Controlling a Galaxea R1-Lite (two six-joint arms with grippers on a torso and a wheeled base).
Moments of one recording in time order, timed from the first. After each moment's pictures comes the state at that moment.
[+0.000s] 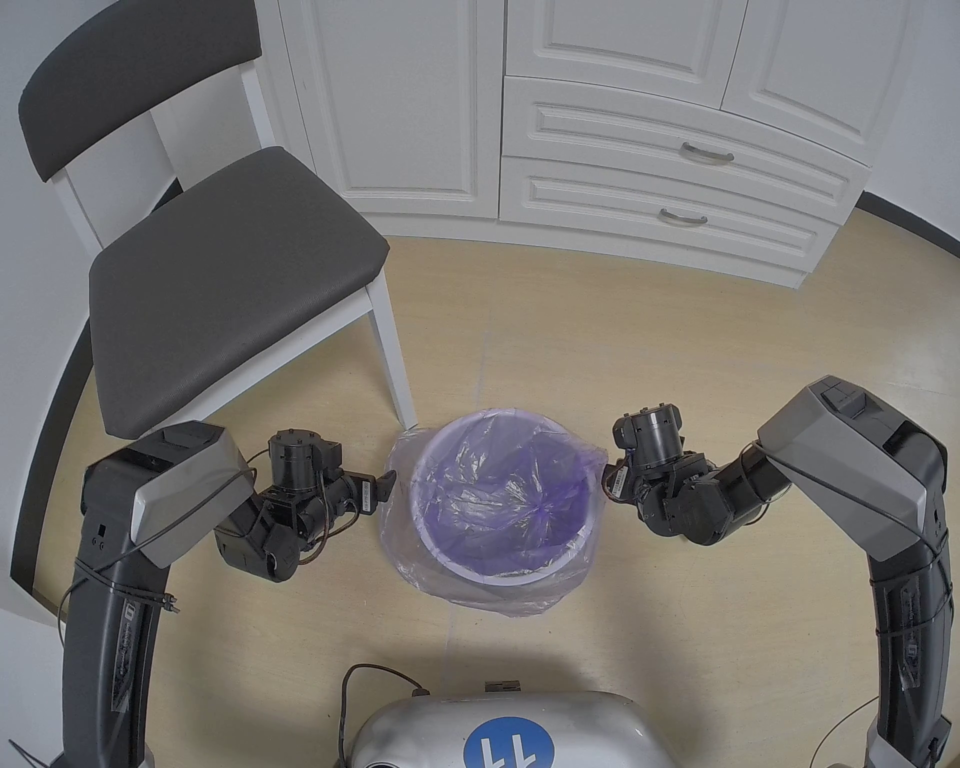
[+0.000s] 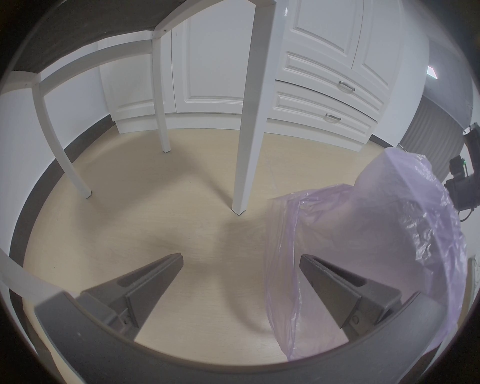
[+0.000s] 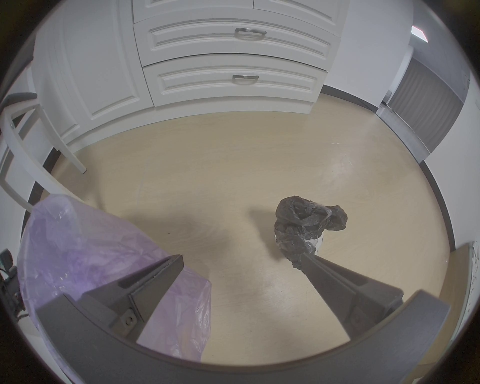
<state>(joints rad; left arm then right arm) -0.23 2.60 -1.24 -1.01 -0.01 -0.01 0.43 2.41 -1.33 -0.45 -0.58 0.51</state>
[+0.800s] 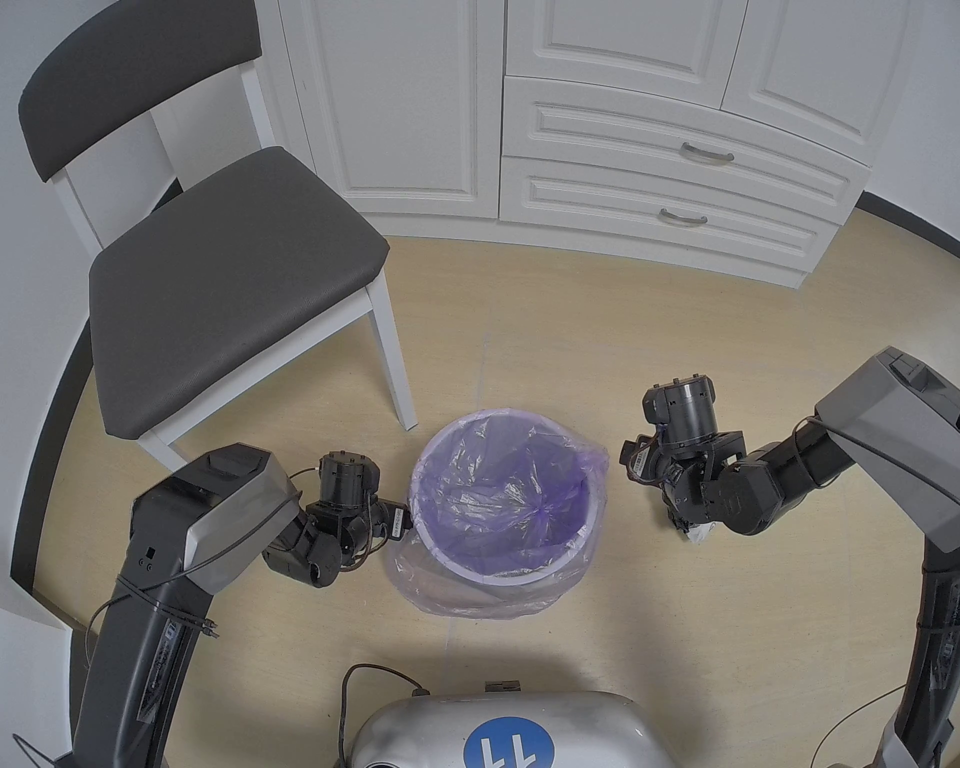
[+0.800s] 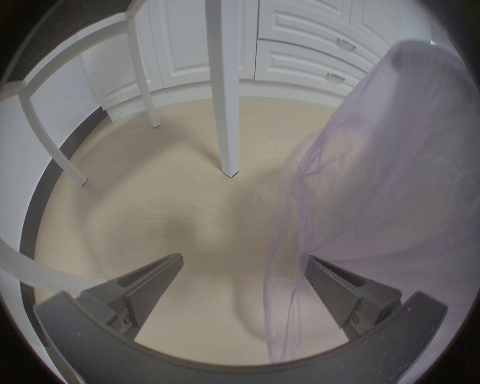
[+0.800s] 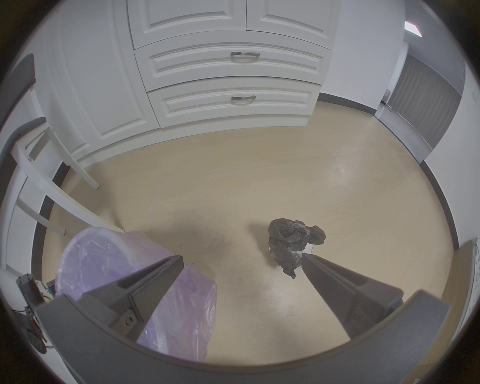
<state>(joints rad) -0.31 2.74 -1.45 -0.79 0.12 0.03 0.44 2.22 -1.18 -0.46 -0.58 0.51</state>
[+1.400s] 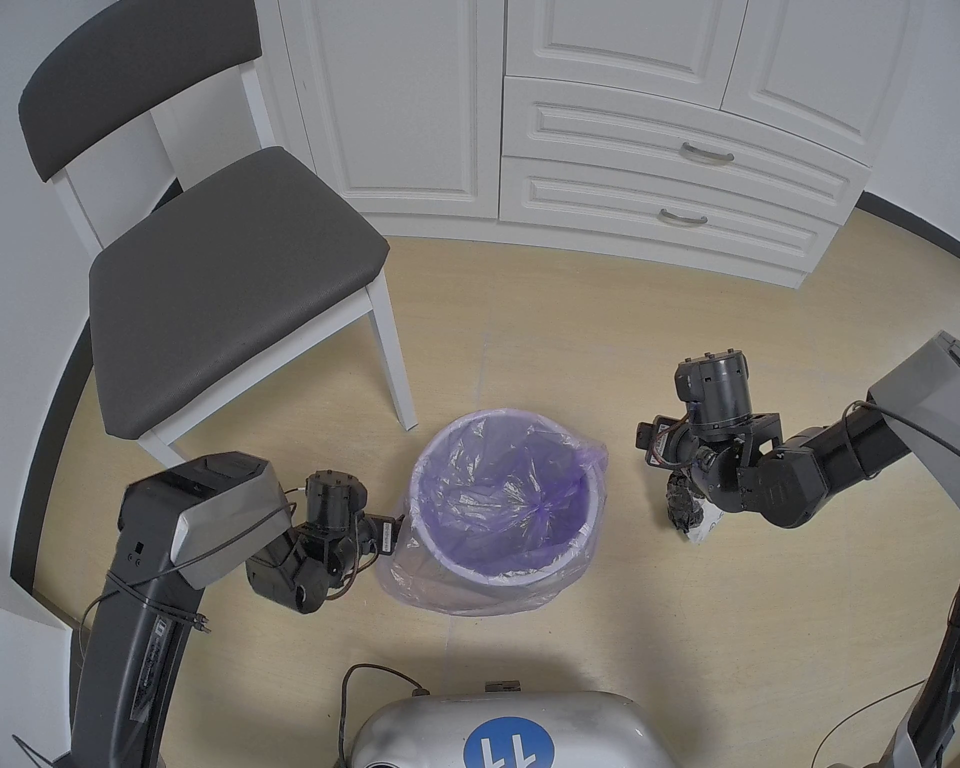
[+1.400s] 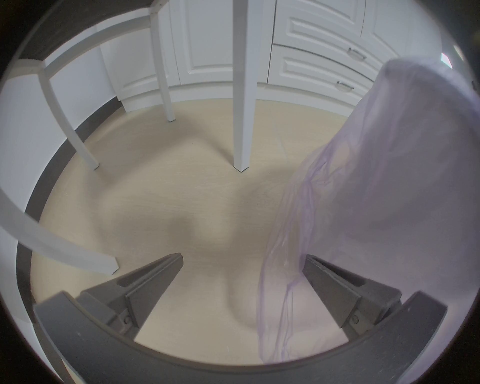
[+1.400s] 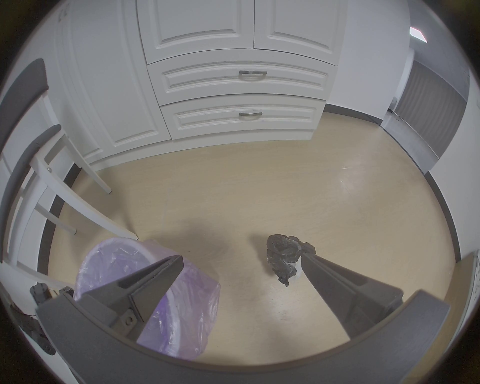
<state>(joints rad) -0.31 2.70 -1.24 -0.96 0.15 -0.05 0.44 2.07 -1.09 -0.47 -0.56 0.43</state>
